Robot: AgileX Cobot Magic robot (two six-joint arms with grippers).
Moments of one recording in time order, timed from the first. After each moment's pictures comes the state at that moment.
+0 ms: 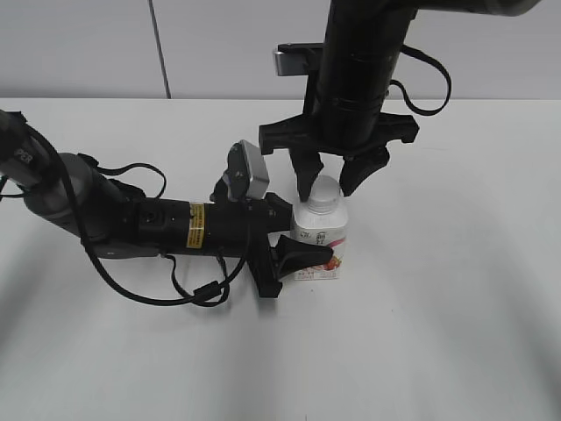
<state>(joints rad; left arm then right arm) -0.44 2.31 -1.10 1.21 -1.03 -0.48 0.63 2.01 -1.65 0.08 1.16 0.33</state>
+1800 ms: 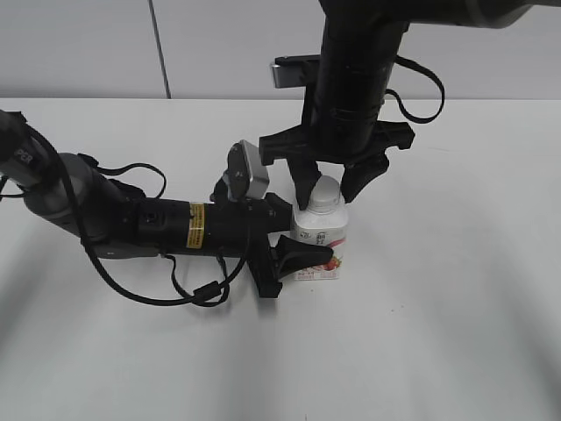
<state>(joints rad) -0.44 2.31 -1.10 1.21 -1.03 -0.48 0.62 2.04 -1.65 0.07 1.16 0.30</state>
